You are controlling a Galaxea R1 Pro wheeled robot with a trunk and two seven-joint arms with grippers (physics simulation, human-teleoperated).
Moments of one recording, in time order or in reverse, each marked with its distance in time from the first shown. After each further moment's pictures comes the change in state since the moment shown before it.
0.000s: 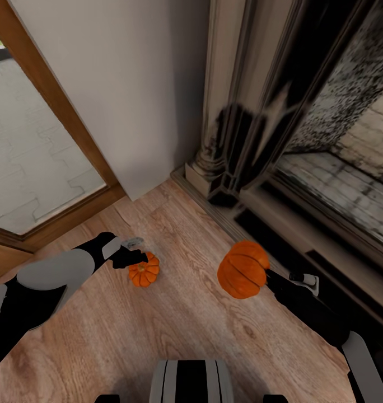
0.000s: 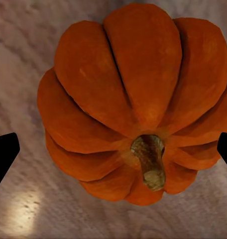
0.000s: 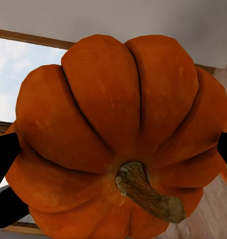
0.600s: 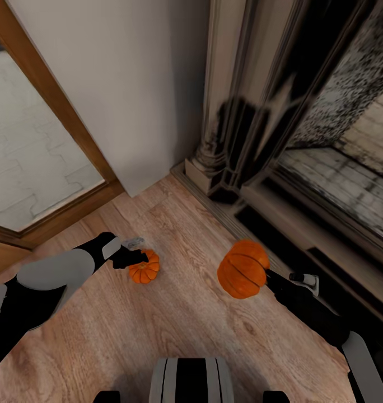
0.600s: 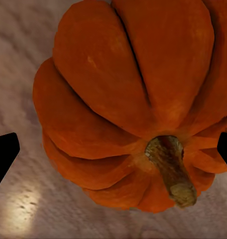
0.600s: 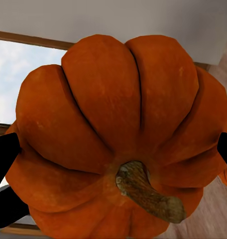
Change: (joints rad) left arm 0.000 -0.001 0.002 -0.001 0.002 0.000 0.000; right arm 0.000 0.000 0.000 0.000 0.002 -0.003 -0.001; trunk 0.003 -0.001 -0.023
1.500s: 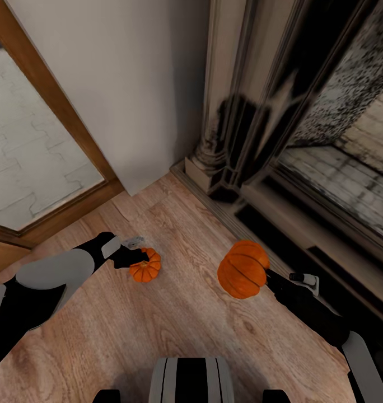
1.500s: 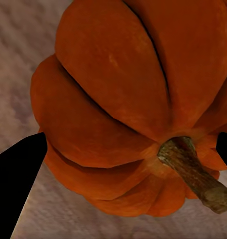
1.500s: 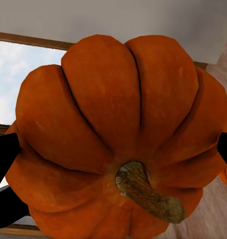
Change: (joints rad) left arm -0.001 0.002 0.025 -0.001 0.014 0.000 0.000; right arm 0.000 0.000 0.000 0.000 -0.002 0.001 -0.001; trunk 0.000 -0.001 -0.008
